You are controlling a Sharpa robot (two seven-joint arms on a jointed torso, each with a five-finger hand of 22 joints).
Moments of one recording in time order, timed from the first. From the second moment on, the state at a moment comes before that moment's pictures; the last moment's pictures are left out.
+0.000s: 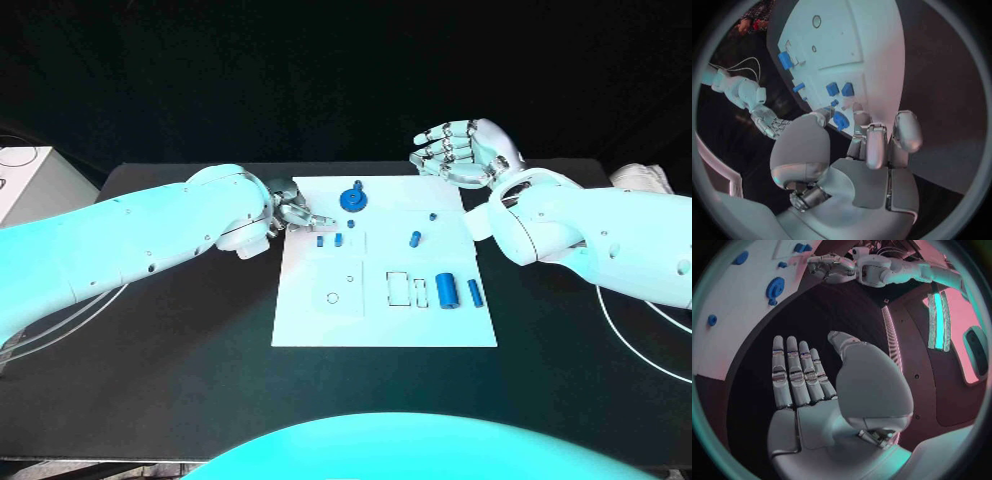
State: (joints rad) left arm 1.29 -0.58 -0.11 1.24 -1.01 -0.01 -0.45; left_hand 0.97 -0.18 0.35 0.29 0.27 0.82 0.08 0.72 0.74 1.08 0.01 1.19 0.74 1.47 -0.05 1.48 1.31 0.08 1.29 0.06 1.34 1.19; right arm 1.29 -0.84 -0.16 1.50 -0.54 -0.63 0.30; right_hand 1.32 -0.22 0.39 0.21 0.31 0.76 0.20 0.34 0.24 1.03 0.19 0.12 0.07 1.05 0.14 0.07 0.39 0.17 0.98 0.25 0.07 0.22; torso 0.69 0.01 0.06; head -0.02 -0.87
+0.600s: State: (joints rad) left arm 1.28 -0.56 -0.12 1.21 -0.92 -0.19 -0.05; left_hand 1.40 -0.19 0.51 0.14 0.28 0.64 0.18 0.59 0.57 0.71 0.12 0.93 0.46 1.14 0.05 1.21 0.91 0.17 0.90 0.14 0.98 0.76; right arm 1.29 -0.84 -0.16 1.50 -0.53 -0.63 0.30; right_hand 1.32 -0.22 0.38 0.21 0.31 0.76 0.20 0.34 0.24 1.03 0.19 0.12 0.07 1.05 0.14 0.07 0.39 0.17 0.98 0.25 0.07 0.22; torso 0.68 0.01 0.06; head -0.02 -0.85
